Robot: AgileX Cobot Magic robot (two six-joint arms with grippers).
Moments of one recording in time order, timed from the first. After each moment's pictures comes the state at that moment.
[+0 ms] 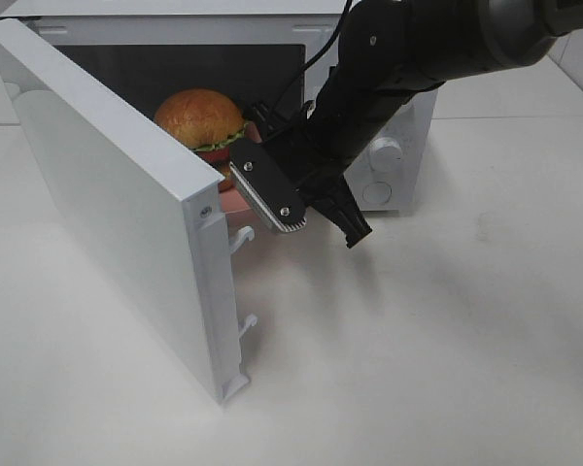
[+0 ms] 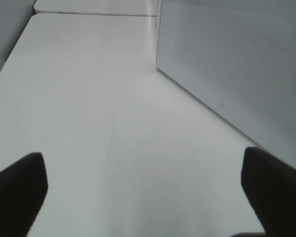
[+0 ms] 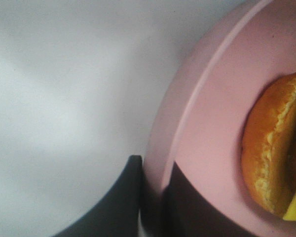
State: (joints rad) left arm 0.02 0.00 -0.52 -0.06 1.09 0.02; right arm 0.58 1.99 -1.38 0.24 0.51 -1.84
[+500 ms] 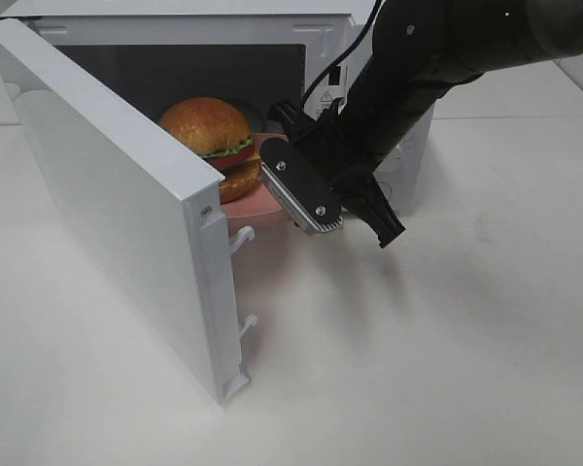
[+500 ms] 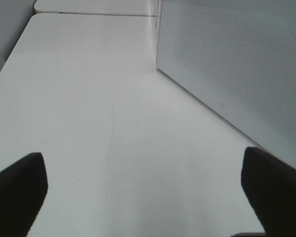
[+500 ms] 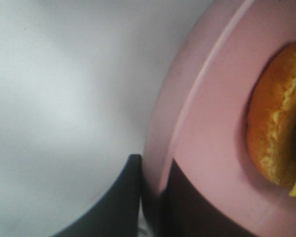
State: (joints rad) left arm 0.02 0.00 -0.52 -0.06 1.09 0.02; right arm 0.54 1.93 -1.32 0.24 0.55 -1.88
